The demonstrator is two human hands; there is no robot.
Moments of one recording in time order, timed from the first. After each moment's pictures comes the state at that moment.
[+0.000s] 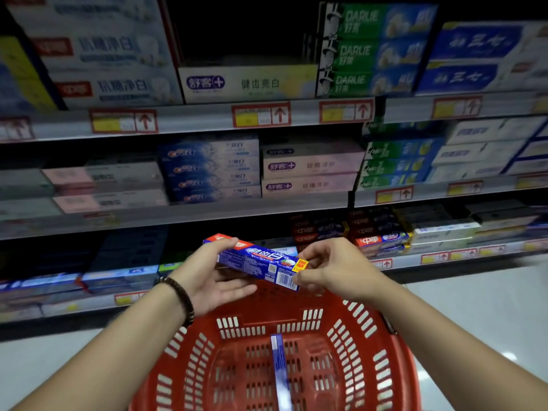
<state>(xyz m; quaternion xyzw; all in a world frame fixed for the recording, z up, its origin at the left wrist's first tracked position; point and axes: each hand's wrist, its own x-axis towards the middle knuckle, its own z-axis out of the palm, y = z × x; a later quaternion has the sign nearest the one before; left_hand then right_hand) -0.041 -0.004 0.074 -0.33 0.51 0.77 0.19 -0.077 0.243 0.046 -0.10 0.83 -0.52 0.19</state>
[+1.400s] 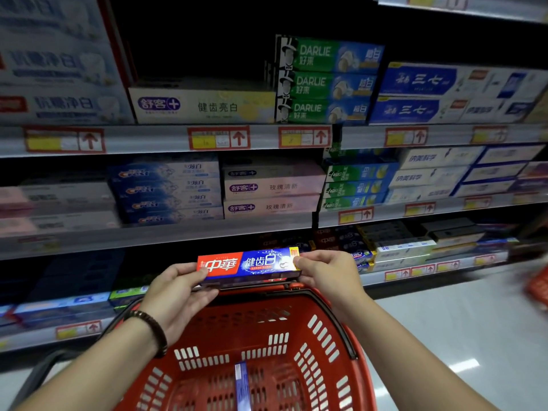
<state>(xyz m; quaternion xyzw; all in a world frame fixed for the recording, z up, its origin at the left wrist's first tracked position) -0.067 0.023 0.045 -0.29 0.52 0.80 0.04 -0.108 0.287 0.027 0.12 0.72 -0.69 0.05</state>
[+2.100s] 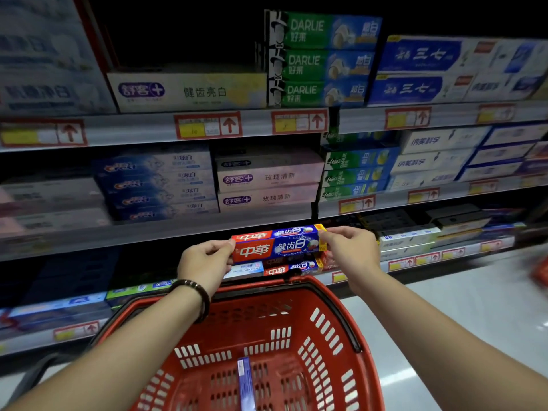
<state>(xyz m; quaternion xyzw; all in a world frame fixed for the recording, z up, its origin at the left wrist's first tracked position) -0.118 0.063 0.017 -0.23 0.73 0.64 -0.07 -0.152 0.321 0.009 0.19 0.76 -0.62 -0.08</state>
